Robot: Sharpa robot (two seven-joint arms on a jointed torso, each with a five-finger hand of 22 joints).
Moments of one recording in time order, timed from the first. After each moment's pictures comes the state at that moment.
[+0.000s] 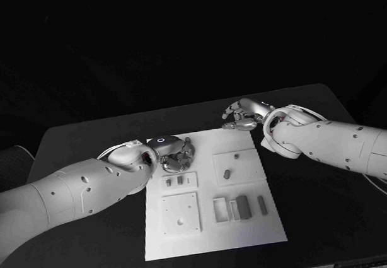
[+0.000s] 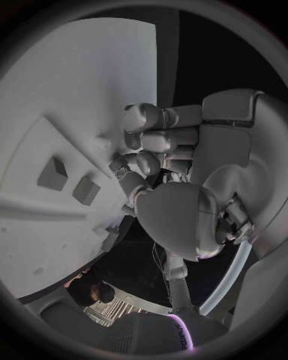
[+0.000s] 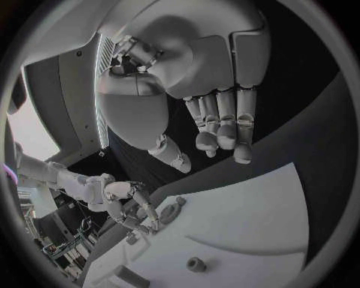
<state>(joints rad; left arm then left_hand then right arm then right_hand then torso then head) 1.22 -0.52 -0.24 1.13 -1.52 -0.27 0.13 1.13 -0.05 0.56 -0.25 0.05 0.95 0.04 0.37 0.51 1.21 -0.06 1.21 0.94 1.22 -0.16 1.46 0.96 0.03 1.31 -0.24 0.95 1.31 1.18 -0.64 -0.04 1.14 -1.20 -0.37 0.03 1.00 -0.12 0.58 -0.17 0.16 0.79 0.17 0.24 0.43 1.06 0.06 1.28 0.82 1.03 -0.03 1.43 0.92 0.25 0.97 0.06 0.91 1.31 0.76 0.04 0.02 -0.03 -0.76</state>
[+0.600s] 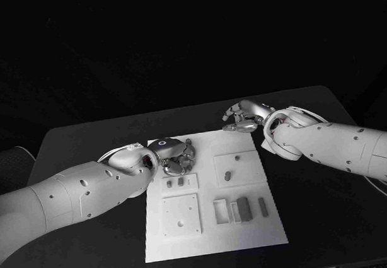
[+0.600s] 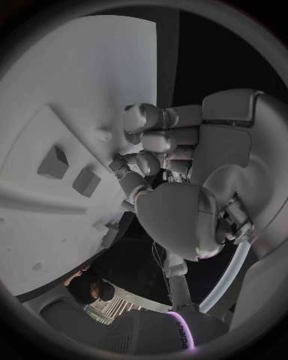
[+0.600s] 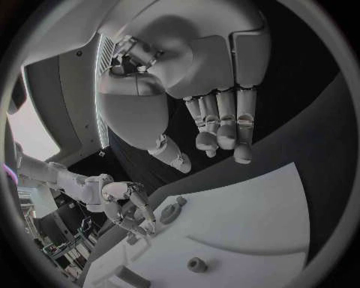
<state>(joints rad) 1.22 -0.53 -0.24 1.16 -1.52 -0.27 0.13 1.13 -0.05 0.56 -0.26 0.05 0.95 0.04 0.37 0.53 1.21 -0.06 1.21 0.95 1.22 -0.17 1.46 0.96 0.03 1.31 -0.24 0.95 1.31 1.18 -0.64 -0.04 1.15 -1.20 -0.37 0.03 1.00 -0.12 0.58 -0.17 0.17 0.79 0.17 0.23 0.43 1.06 0.06 1.28 0.82 1.03 -0.03 1.43 0.92 0.25 0.97 0.06 0.91 1.31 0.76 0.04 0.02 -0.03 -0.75</state>
